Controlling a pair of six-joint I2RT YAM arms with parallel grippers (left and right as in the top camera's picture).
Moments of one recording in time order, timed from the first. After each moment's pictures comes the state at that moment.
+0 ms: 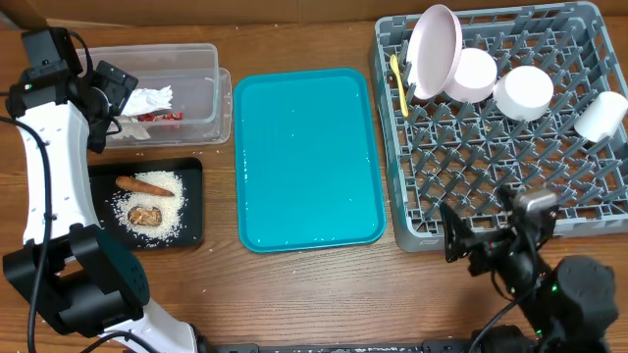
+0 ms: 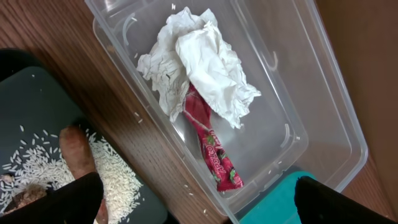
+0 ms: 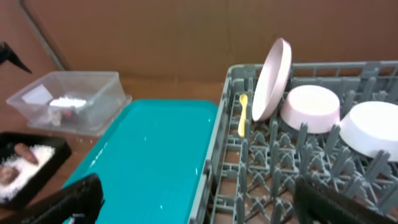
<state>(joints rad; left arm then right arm) 0.34 1.84 1.71 -0.93 0.02 -0.78 0.12 0.35 0.66 -0.57 -0.24 0.09</state>
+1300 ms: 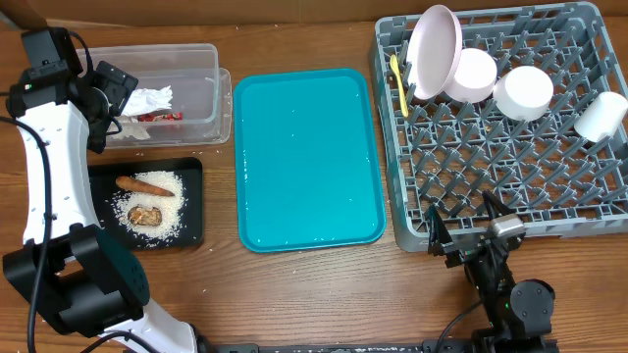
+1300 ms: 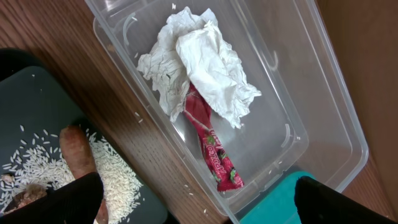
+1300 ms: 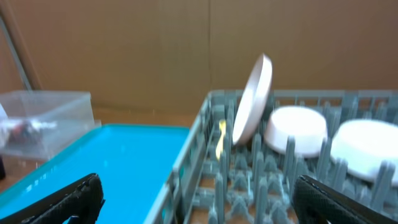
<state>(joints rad) 0.34 1.84 1.71 -0.93 0.02 -0.78 0.12 0.01 0.02 0.01 -0.16 0.06</state>
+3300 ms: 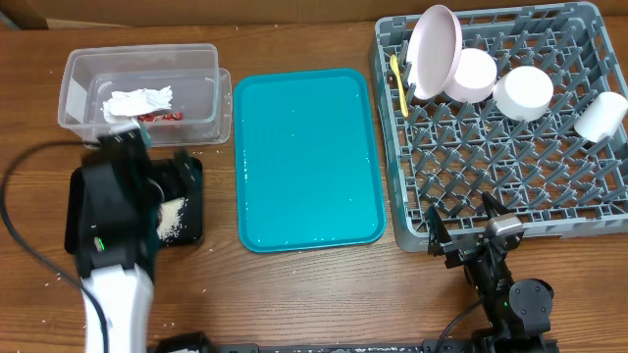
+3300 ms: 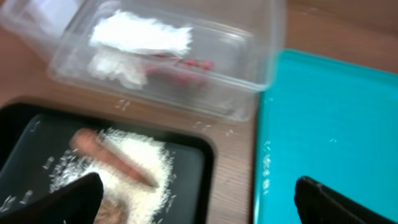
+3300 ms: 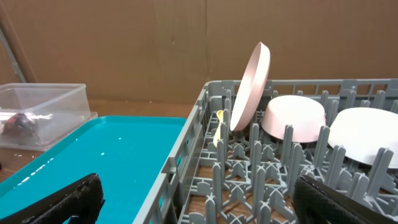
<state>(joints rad) 0.18 1.03 0.80 -0.45 0.05 -0.14 0.12 0.01 0.02 -0.02 -0.15 0.06</state>
